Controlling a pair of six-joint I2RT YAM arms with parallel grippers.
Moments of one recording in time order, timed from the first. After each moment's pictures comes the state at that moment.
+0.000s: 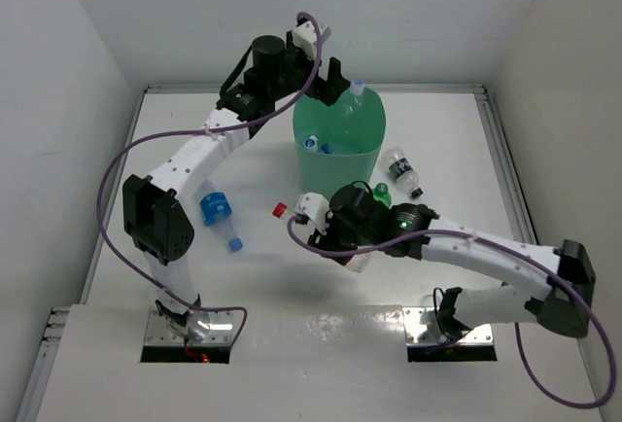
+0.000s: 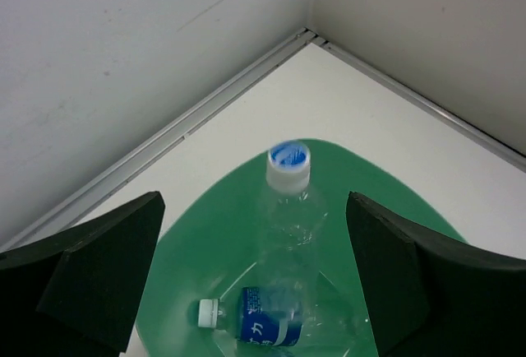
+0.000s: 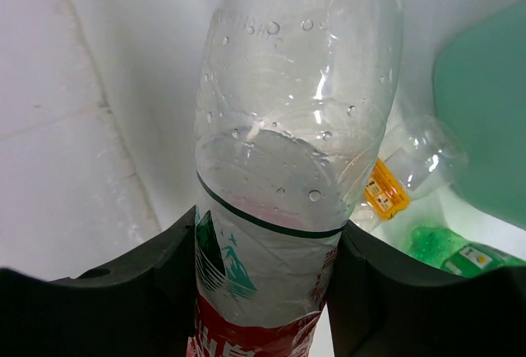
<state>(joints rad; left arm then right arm) -0.51 1.81 1.81 -0.09 0.30 0.00 1.06 1.25 0.94 -0.52 -0.04 -0.19</state>
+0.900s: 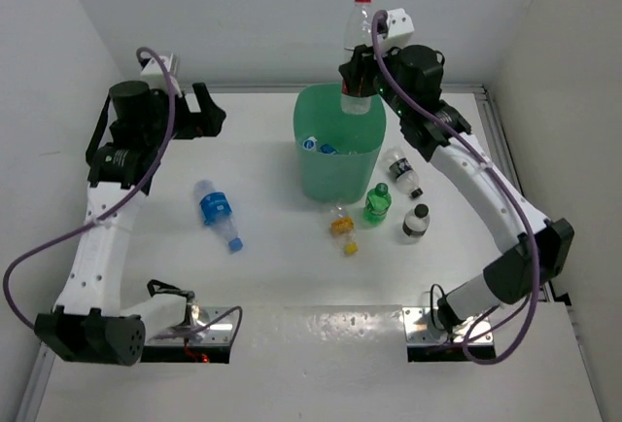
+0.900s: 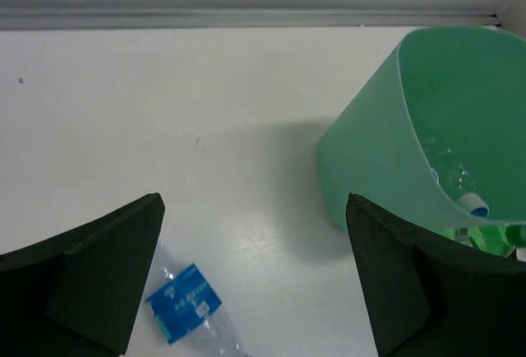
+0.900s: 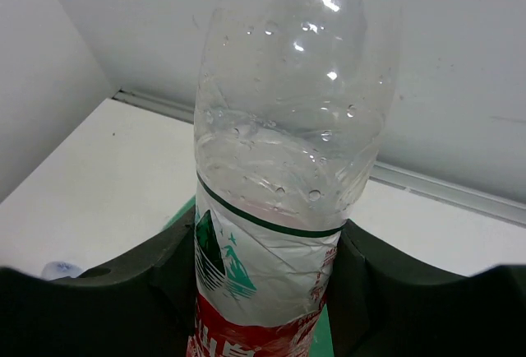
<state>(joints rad) -0.05 1.16 1.35 -0.48 0.21 -0.18 0.47 1.49 1.54 -0.10 0.05 0.07</state>
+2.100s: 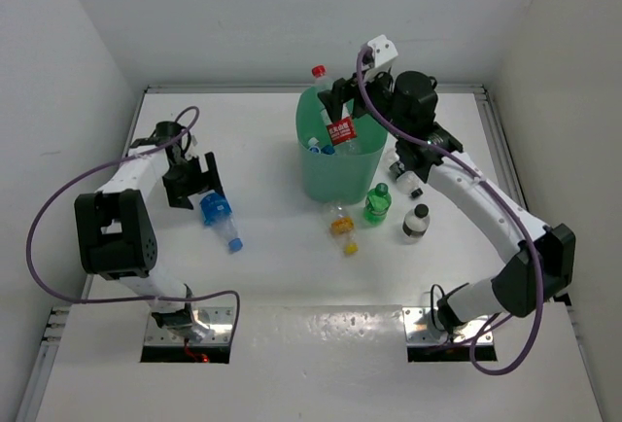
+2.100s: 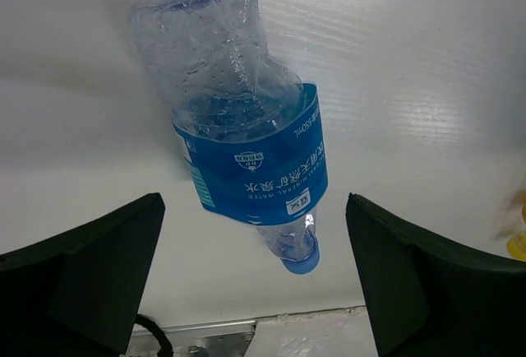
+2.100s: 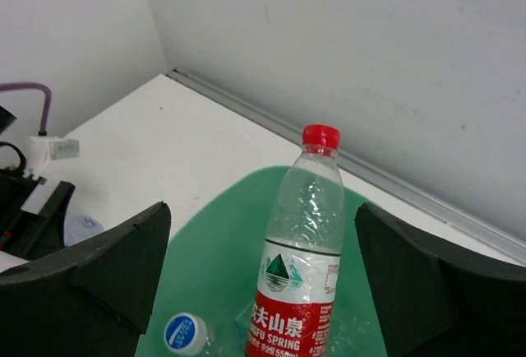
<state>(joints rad) 0.12 1.60 1.13 -0.81 0.19 -0.24 0.49 1.45 1.29 0.14 -0.12 0.01</state>
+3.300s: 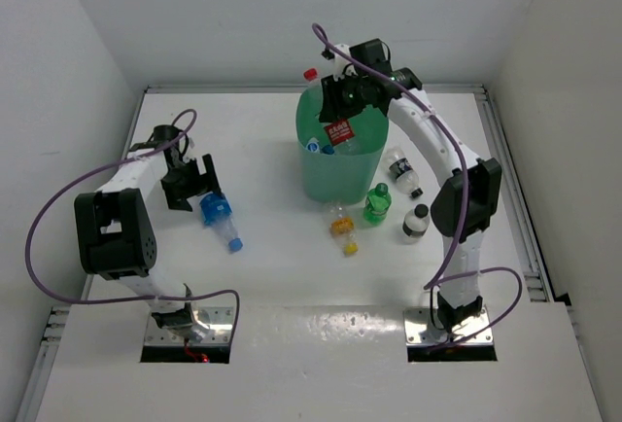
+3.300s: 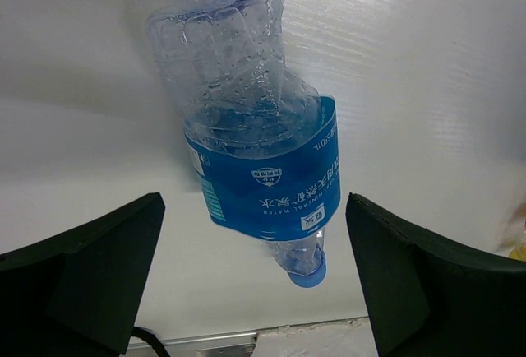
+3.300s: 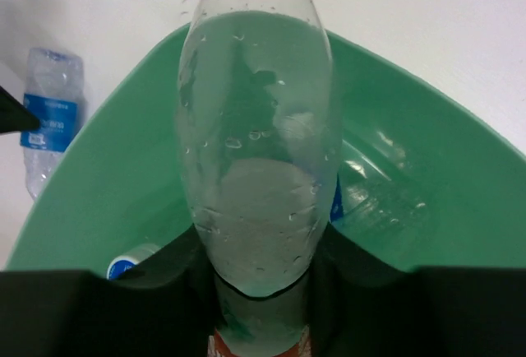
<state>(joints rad) 0.14 1.61 1.09 -0.75 0.20 -0.24 0.42 2.03 2.03 -0.77 -0.28 -0.01</state>
